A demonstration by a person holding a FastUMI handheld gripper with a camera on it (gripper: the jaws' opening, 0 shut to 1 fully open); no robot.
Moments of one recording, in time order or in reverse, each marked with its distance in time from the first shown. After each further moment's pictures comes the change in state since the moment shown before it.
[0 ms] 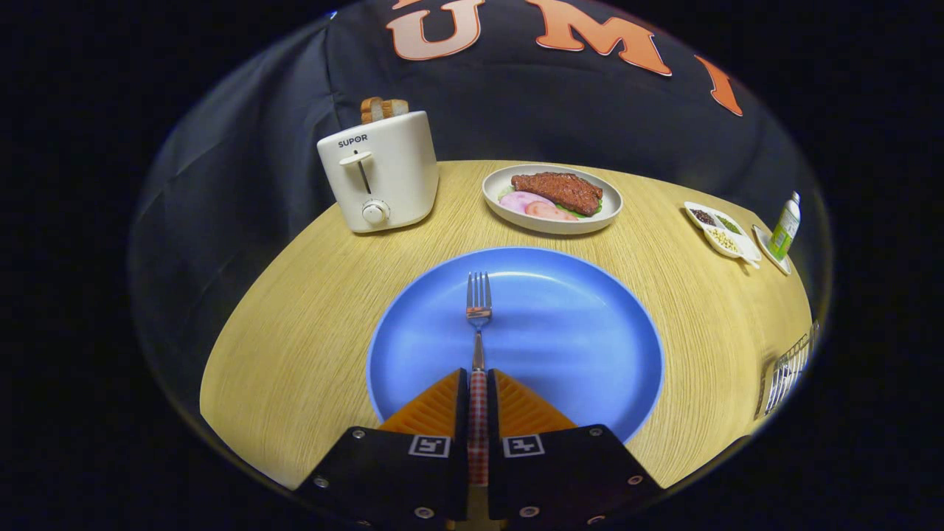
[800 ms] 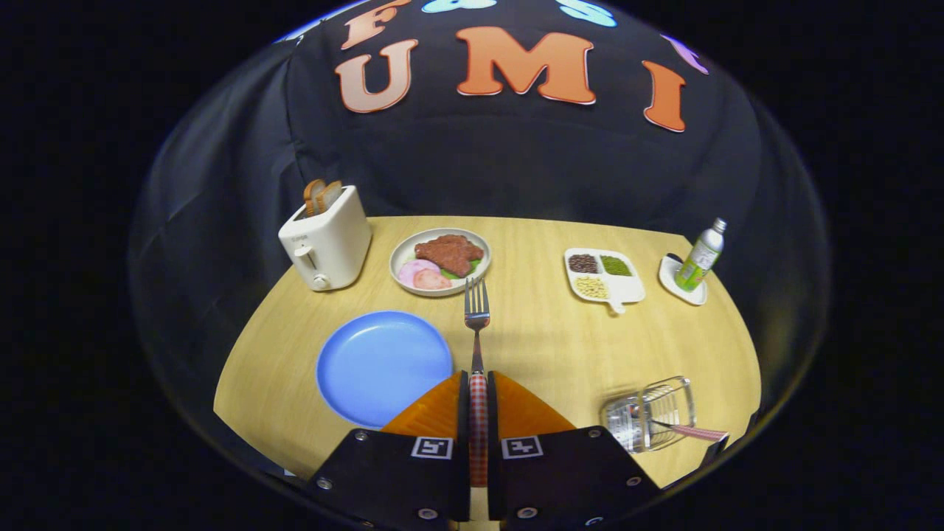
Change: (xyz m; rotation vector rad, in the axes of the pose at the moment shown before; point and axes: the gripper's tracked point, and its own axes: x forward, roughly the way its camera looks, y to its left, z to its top) arm -0.158 -0.178 0.071 0.020 -0.081 -0.171
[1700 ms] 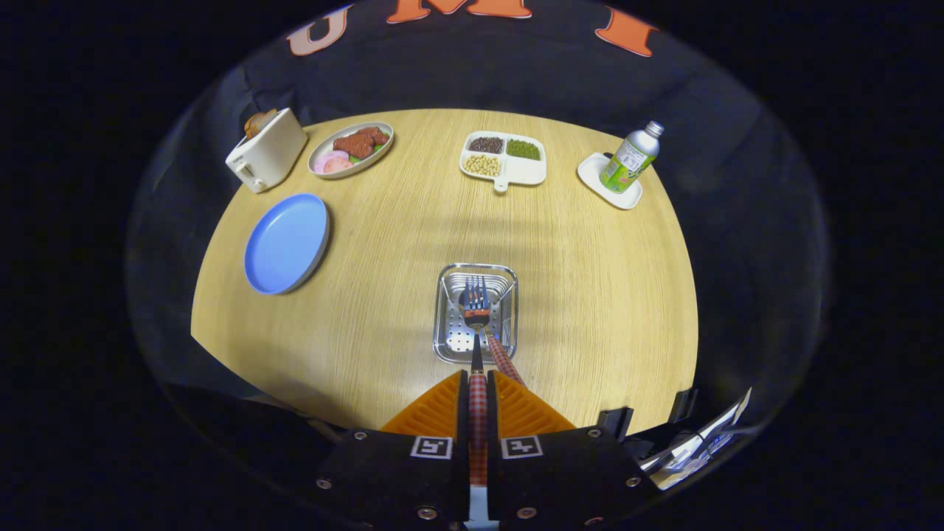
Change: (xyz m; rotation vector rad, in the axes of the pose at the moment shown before) arm -0.060 -0.157 -0.093 -0.085 0.531 -0.010
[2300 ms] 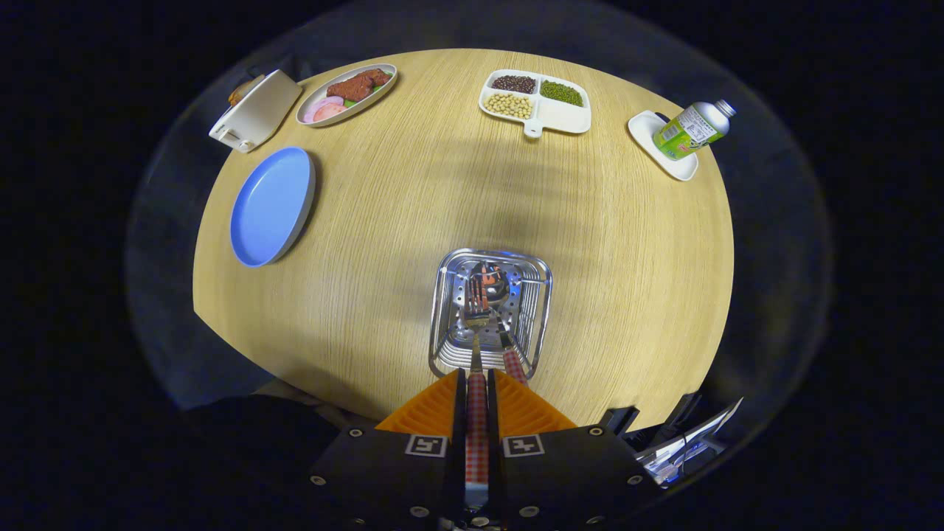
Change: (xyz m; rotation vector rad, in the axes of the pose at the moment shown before) arm 0.040 0.008 0.014 -0.040 0.238 0.071
